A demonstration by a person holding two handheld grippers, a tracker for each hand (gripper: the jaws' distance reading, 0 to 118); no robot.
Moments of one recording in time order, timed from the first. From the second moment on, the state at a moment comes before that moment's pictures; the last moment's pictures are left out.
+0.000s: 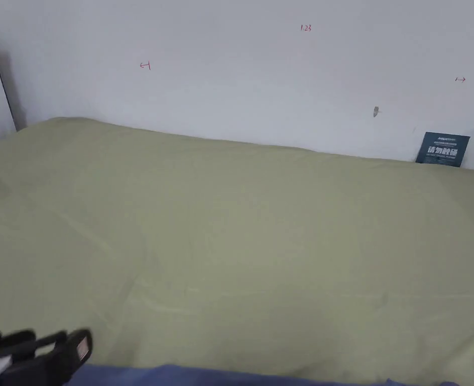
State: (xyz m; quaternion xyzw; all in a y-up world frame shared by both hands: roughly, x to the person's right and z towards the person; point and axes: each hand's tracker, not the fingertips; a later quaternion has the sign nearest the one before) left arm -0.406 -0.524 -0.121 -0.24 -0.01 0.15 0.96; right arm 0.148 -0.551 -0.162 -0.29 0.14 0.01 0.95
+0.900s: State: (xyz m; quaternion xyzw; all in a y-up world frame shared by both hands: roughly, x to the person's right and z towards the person) left arm -0.481 -0.615 -0.173 -0.36 -0.08 0.31 0.88; right arm 0.090 -0.545 -0.156 -0.23 0.10 0.02 0.97
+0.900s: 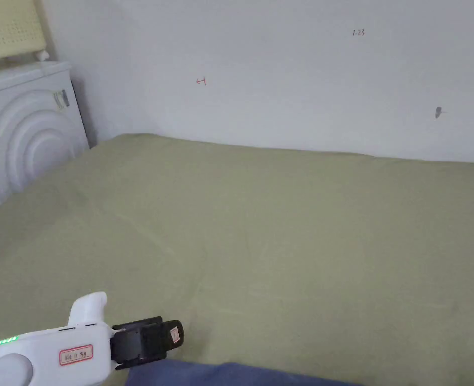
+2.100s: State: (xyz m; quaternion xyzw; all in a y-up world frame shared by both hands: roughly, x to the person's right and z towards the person) left arm -0.319 -0.585 -0.195 -0.35 -0.16 0.30 0.87; right arm 0.092 -0.527 -0.138 -0.23 0.14 -0.01 0.96
